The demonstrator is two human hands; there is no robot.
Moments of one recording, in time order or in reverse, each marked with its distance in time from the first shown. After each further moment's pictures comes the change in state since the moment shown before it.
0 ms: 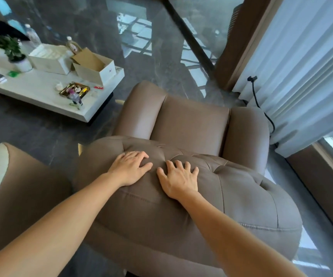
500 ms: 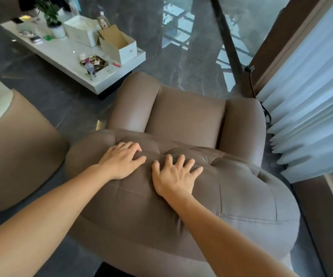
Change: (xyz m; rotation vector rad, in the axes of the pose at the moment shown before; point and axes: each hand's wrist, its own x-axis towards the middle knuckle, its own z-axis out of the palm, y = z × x) left_hand -0.016 0.156 0.070 -0.038 0.091 -0.224; right_hand -0.032 0.156 -0.034 -0.180 0.037 -0.093
